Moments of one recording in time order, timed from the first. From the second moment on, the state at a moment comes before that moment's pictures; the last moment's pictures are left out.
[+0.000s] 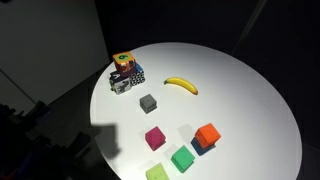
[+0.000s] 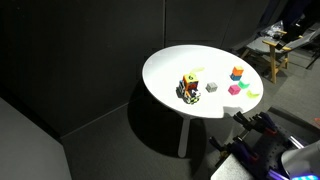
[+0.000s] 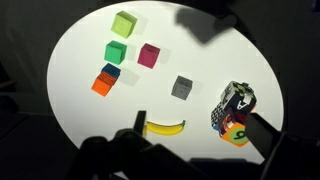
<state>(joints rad) -0.26 -0.92 -0.22 -2.81 -0.32 2.17 -0.20</state>
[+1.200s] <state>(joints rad) -0.26 -0.91 -0.22 -2.79 -0.31 2.12 -0.20</state>
